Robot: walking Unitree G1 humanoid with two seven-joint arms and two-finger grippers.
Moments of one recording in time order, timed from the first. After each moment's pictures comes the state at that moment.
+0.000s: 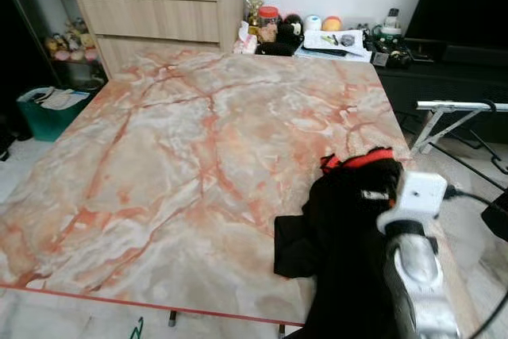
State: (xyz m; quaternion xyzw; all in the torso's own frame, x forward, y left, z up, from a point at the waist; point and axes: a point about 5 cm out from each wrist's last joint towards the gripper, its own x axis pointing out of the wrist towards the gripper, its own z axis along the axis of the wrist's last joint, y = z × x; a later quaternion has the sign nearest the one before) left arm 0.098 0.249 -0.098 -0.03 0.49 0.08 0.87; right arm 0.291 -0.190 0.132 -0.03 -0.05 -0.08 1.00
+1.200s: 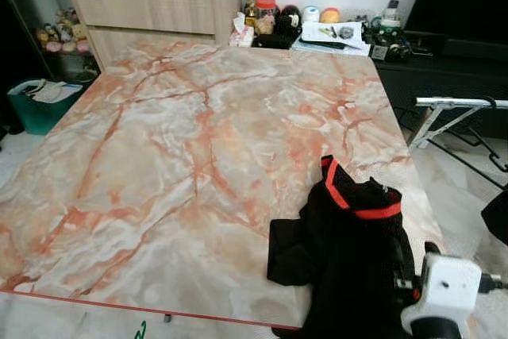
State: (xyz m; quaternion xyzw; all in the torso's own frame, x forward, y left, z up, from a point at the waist) left arm 0.101 0.246 -0.098 -0.02 0.49 0.07 0.87; right arm 0.184 -0.188 0.118 -0.05 0.03 -0.10 0.99
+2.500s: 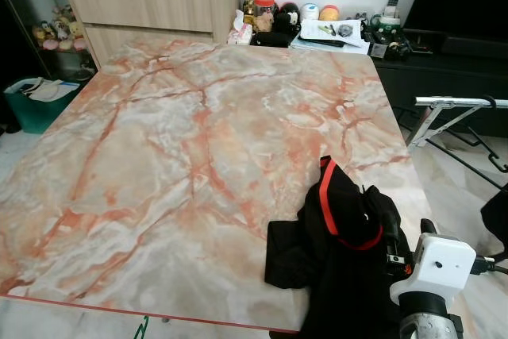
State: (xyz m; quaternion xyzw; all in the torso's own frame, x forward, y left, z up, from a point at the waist) left arm 0.109 0.246 -0.096 0.00 0.48 0.06 0.88; right arm 0.214 -0.180 0.126 -0.02 -0.03 -0.11 0.99
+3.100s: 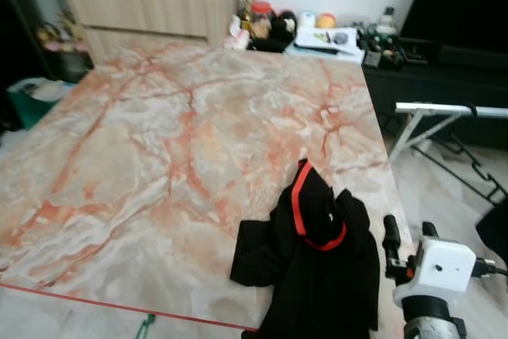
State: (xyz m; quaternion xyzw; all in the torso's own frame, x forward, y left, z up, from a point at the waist) left arm 0.110 0.239 -0.096 0.00 0.47 0.05 0.88; right arm 0.212 -0.183 0.121 -0.04 -0.02 -0.11 0.99
